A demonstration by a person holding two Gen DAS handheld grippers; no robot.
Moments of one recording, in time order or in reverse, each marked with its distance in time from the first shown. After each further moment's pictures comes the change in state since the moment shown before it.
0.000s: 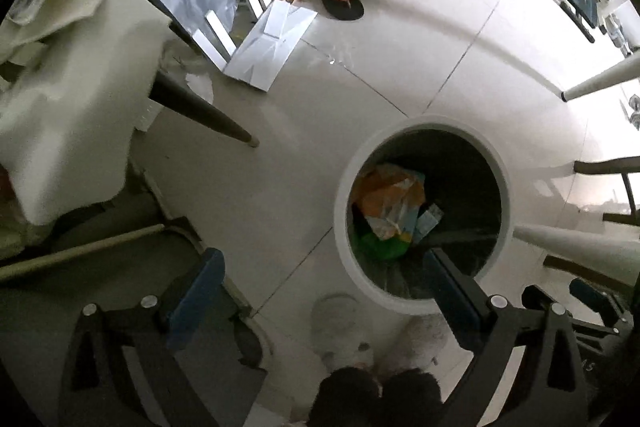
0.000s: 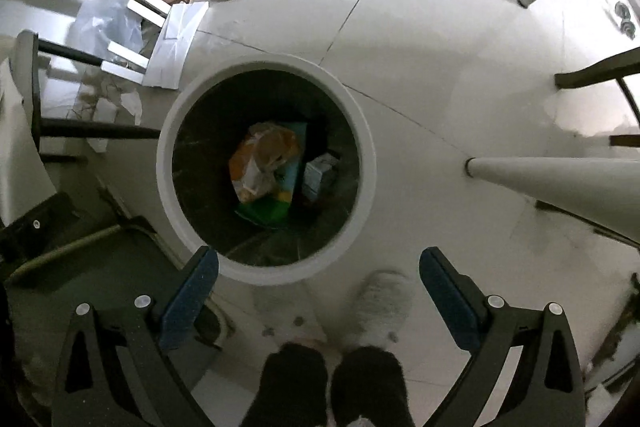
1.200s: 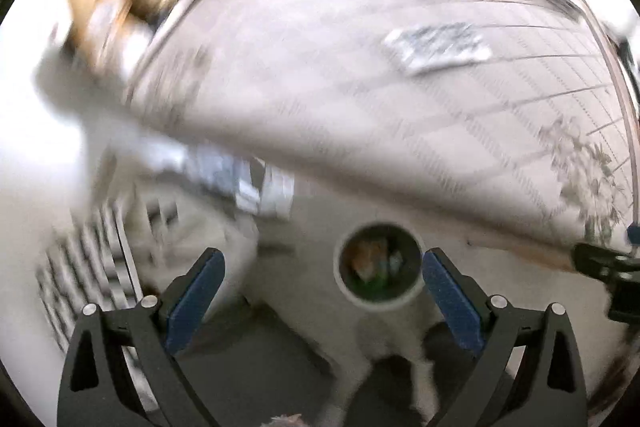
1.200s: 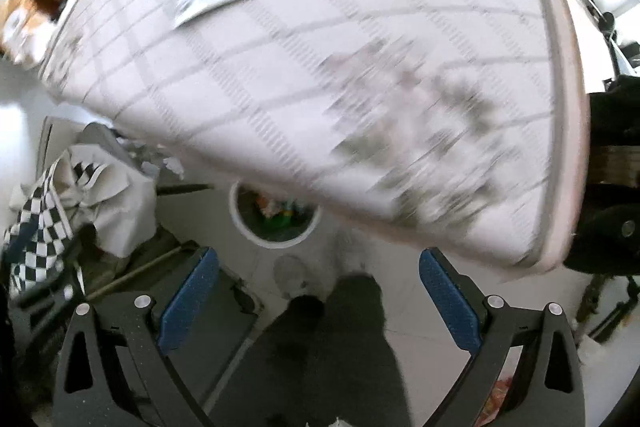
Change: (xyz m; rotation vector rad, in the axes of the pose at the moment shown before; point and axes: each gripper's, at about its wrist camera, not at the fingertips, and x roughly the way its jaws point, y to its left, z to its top) left arm -0.355 -0.114 0.041 0.380 -0.277 0.132; right arm -0.435 -0.066 0.013 0.131 -0.056 -0.031
